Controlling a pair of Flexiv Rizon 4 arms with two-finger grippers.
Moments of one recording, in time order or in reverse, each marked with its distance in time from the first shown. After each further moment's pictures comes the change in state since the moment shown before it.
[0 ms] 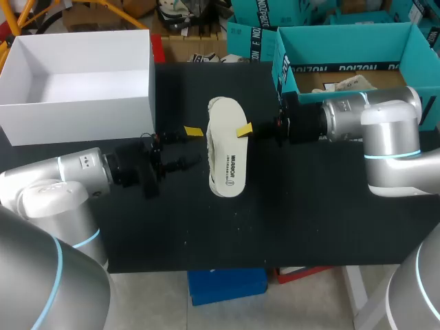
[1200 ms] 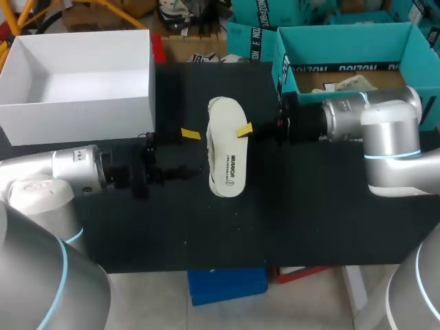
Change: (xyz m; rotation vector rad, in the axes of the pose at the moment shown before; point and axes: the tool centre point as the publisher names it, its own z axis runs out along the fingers) left arm -0.013 -0.028 -0.011 0.140 -0.045 -0.175; right arm 0.000 0.000 0.000 0.000 0.000 0.000
